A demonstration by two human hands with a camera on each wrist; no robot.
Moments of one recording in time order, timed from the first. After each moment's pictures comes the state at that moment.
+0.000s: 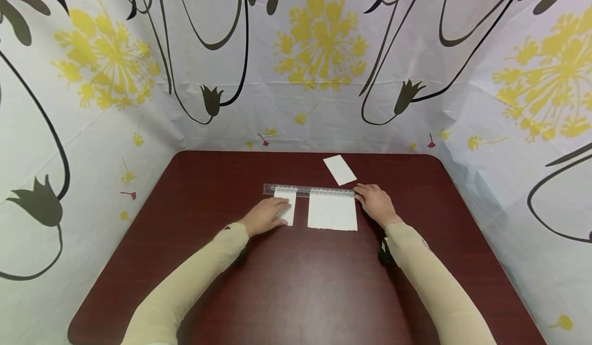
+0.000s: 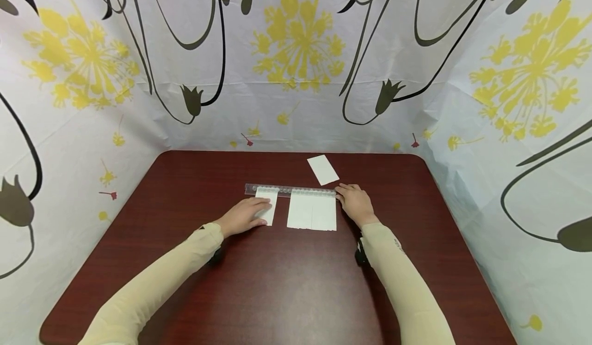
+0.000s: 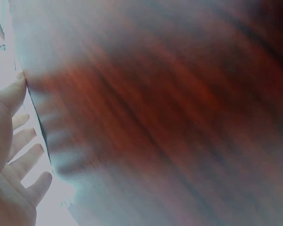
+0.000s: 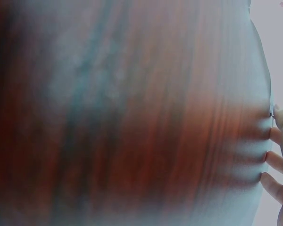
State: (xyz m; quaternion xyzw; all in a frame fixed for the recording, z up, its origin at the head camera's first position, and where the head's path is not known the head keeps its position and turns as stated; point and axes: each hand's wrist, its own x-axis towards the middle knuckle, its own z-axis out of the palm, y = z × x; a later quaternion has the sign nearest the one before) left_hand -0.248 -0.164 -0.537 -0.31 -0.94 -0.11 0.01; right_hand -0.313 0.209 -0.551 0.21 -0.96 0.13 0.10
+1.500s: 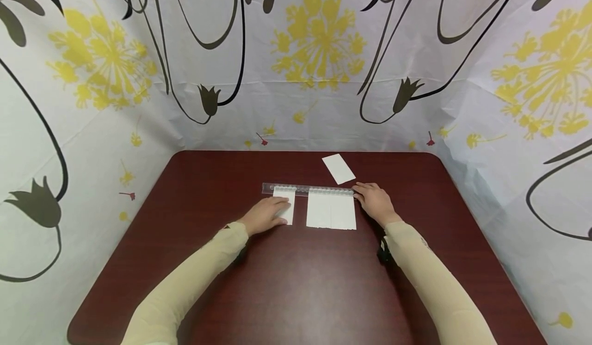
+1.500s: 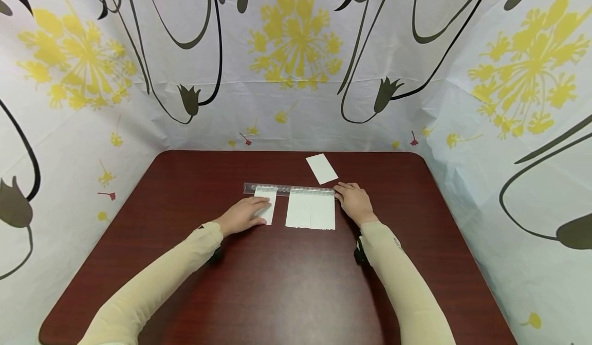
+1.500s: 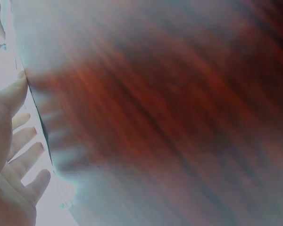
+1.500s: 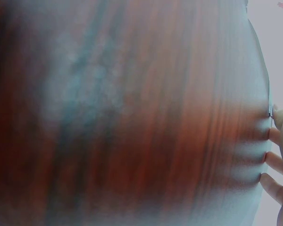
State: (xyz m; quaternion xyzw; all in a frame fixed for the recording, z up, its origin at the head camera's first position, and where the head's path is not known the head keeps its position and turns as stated) left_hand -0.250 -0.160 -0.535 -0.31 -0.94 -0.12 0.00; right_hand -0.312 0.209 -0.547 0.21 -0.97 0.13 0.08
